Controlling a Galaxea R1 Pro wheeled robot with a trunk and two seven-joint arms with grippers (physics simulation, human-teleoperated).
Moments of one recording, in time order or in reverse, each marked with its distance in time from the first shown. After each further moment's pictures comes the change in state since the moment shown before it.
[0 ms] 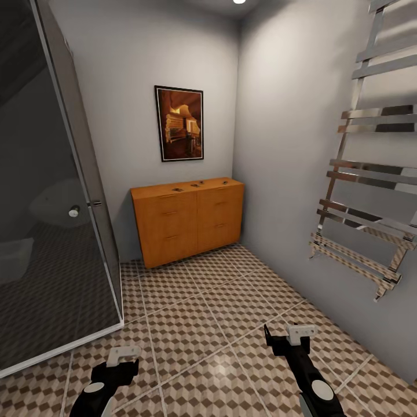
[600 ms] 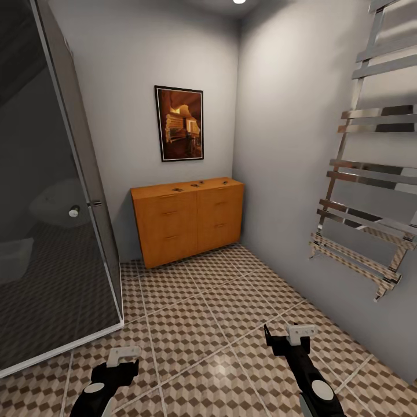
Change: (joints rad) left arm 0.000 -0.001 0.000 0.003 0.000 0.000 0.001; right arm 0.000 0.000 0.000 0.000 0.000 0.000 0.000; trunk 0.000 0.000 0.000
